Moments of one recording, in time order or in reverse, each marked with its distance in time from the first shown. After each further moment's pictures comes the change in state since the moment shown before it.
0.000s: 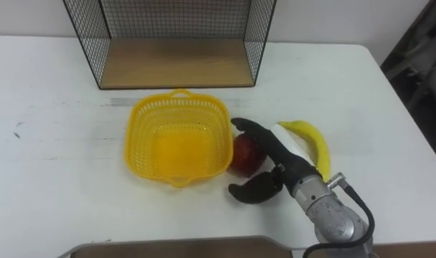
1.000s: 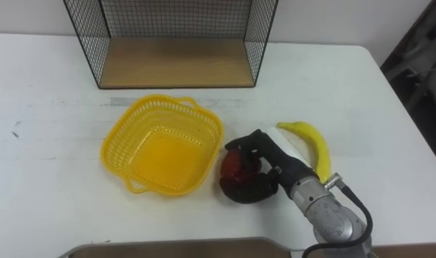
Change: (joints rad) left arm 0.007 0.007 0.009 0.003 0.000 0.000 0.000; right arm -0.001 0.000 -0.019 0.018 -0.002 -0.001 -0.008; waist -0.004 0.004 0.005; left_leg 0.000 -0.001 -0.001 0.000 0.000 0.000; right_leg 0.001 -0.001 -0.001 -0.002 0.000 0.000
